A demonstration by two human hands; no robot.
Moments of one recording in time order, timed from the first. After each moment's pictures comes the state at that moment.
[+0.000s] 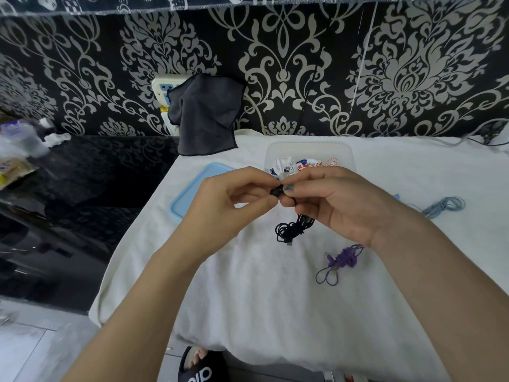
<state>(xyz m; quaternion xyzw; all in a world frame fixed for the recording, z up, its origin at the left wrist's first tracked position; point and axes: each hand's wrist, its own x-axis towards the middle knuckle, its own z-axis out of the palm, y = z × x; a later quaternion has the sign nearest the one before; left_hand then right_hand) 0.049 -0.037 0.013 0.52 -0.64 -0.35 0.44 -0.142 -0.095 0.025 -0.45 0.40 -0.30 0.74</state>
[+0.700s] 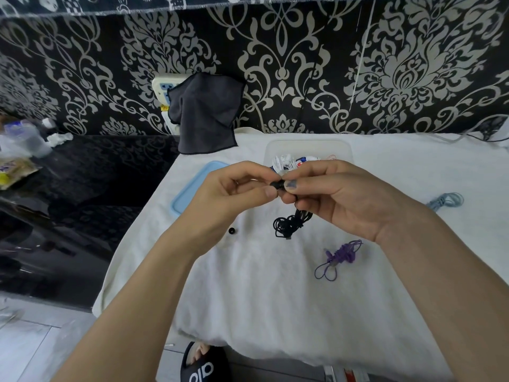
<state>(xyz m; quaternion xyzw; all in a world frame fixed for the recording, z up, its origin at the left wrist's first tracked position) 0.048 -0.041 0.015 0.44 -0.54 -0.52 0.49 -0.149 -0.091 0.034 -0.47 0.34 -0.29 0.76</state>
